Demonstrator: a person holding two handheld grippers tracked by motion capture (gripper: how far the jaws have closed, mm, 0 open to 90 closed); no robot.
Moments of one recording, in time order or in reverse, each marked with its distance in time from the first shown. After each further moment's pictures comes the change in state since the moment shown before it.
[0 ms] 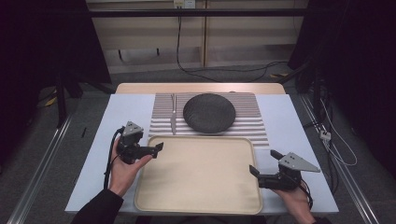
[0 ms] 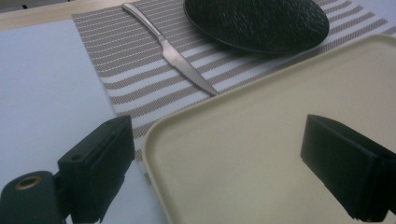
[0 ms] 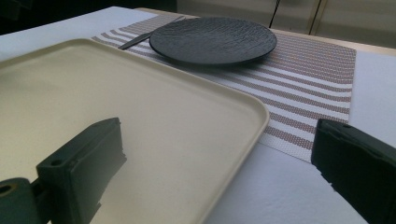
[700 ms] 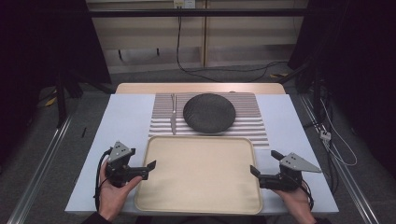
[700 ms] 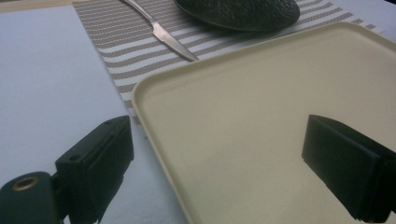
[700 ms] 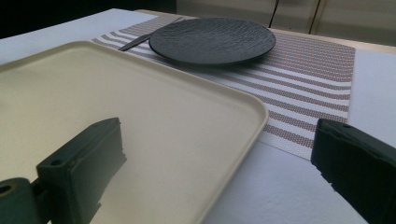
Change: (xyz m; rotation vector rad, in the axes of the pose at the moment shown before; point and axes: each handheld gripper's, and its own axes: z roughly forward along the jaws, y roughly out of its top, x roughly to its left) left arm -0.013 -0.048 -0.042 -0.053 -0.023 -0.003; right arm -0.001 -0.001 -0.002 -0.004 -0.001 0.010
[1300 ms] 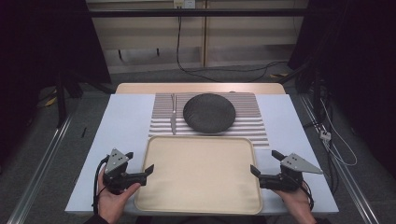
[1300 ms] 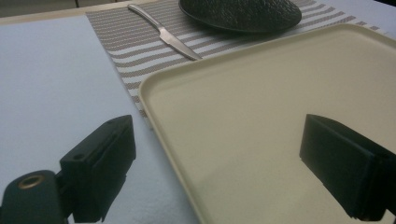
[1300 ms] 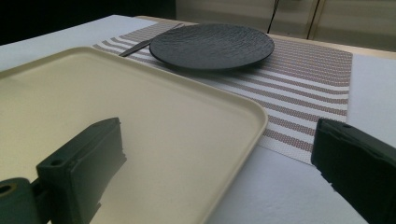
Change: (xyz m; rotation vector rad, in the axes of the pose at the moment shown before) left arm -0.005 -0.020 -0.009 -0.063 0.038 0.018; right arm 0.001 0.000 -0.002 -0.019 -0.003 0.013
